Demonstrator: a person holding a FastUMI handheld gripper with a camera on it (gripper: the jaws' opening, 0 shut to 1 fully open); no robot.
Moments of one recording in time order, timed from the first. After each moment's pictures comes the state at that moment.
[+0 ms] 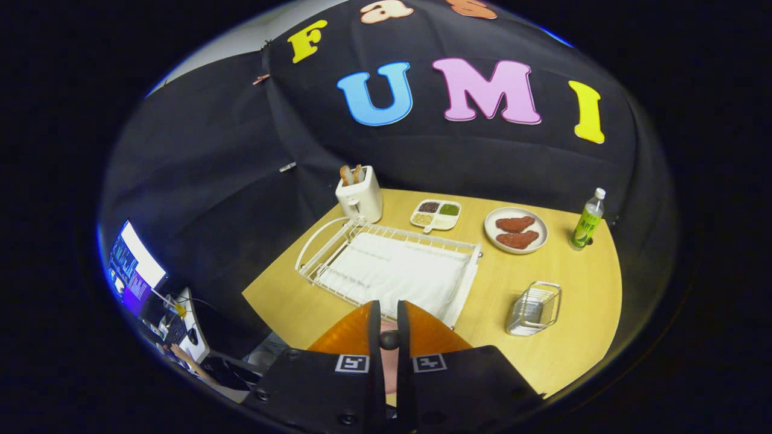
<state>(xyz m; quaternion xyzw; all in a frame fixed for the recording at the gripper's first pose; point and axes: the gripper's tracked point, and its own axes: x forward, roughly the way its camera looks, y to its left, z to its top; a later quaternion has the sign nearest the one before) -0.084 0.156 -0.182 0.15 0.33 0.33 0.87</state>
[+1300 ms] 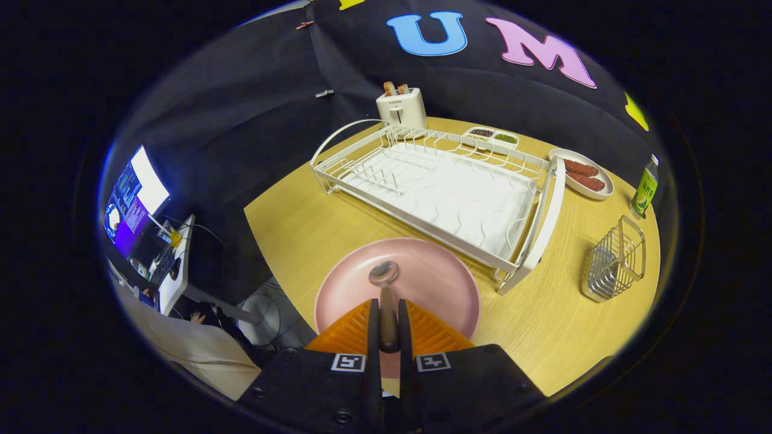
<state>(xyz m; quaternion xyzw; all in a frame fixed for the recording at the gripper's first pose) -0.161 0.220 -0.341 0.06 0.39 0.42 0.82</state>
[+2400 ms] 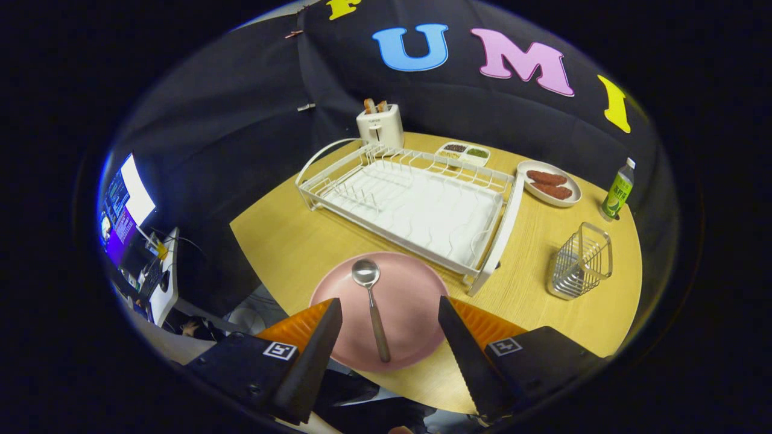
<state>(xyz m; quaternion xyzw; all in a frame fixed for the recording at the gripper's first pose) -0.147 0.188 -0.286 0.07 0.35 0.36 0.86</state>
